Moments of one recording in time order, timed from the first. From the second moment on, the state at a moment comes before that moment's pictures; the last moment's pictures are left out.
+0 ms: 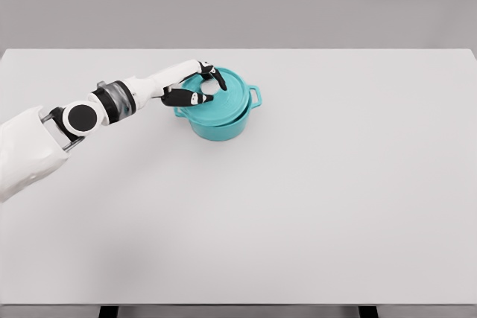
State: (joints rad) left arm -0.90 0.60 -1.12 -1.31 0.27 -0.11 -0.16; right arm 0.00 0.00 0.12 0.12 0.07 -0.28 0.38
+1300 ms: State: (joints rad) left arm -0.90 0.58 -1.12 -1.30 0.26 -0.11 -0.16; right arm 0.00 0.00 0.12 0.12 0.07 -0.28 0.38
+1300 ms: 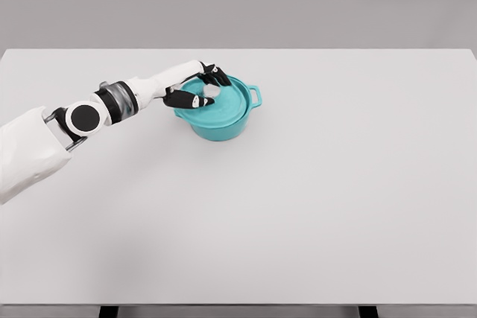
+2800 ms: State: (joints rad) left arm -0.64 1.08 -0.83 -1.70 0.42 -0.19 -0.24; right arm 0.00 0.00 0.12 0.12 0.07 -0.28 0.38
